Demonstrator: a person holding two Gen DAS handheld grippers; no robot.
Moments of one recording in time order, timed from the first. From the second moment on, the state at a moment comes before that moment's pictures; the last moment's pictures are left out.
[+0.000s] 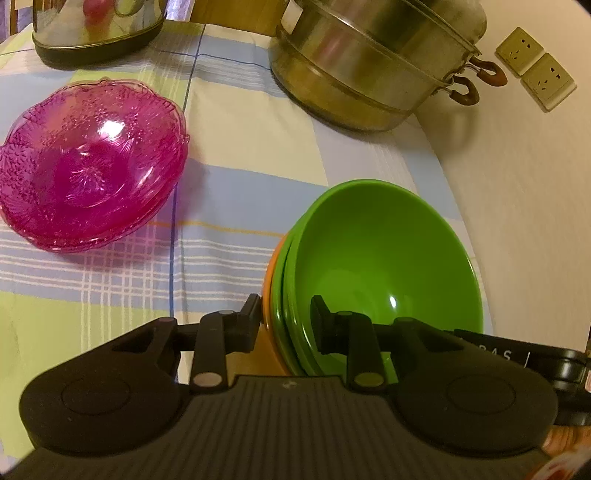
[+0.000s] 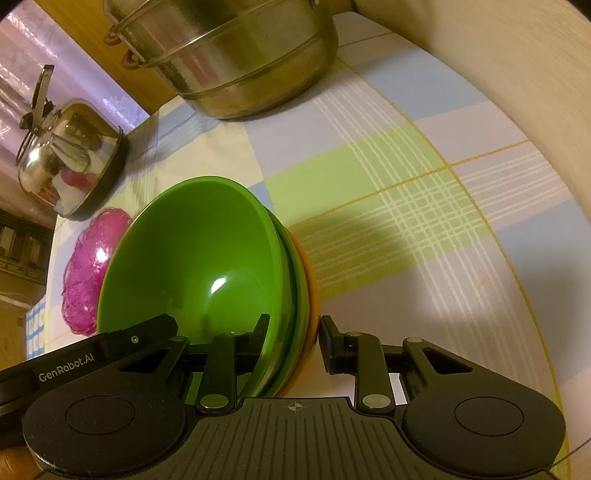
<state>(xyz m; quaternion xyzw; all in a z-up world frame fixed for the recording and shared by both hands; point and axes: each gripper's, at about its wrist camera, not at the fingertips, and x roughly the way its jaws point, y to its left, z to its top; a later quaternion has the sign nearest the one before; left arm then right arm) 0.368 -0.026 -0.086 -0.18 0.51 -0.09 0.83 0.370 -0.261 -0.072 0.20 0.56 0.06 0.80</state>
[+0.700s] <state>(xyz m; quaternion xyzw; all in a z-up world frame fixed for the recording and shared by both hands) 0.347 0.004 -0.044 -0.19 0.49 -0.08 0.84 0.359 -0.234 -0.035 0.19 0.55 0.09 0.81</state>
